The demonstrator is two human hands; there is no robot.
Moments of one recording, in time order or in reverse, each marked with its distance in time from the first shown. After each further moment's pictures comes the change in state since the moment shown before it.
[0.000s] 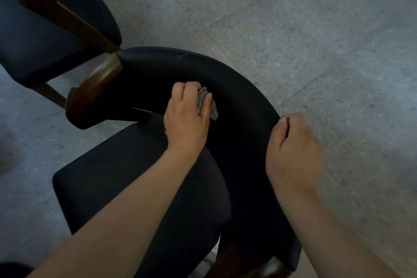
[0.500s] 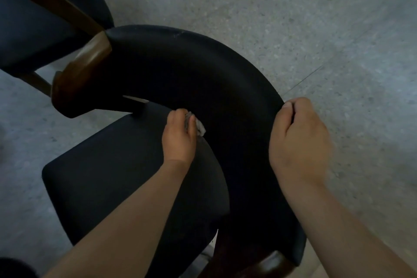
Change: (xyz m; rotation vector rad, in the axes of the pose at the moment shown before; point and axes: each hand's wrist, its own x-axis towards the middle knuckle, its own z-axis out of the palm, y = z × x) left_hand -0.059 -0.061 0.042 -0.101 -0.214 -0.296; right_hand 0.001 0.002 -0.001 -0.044 0.021 -0.017
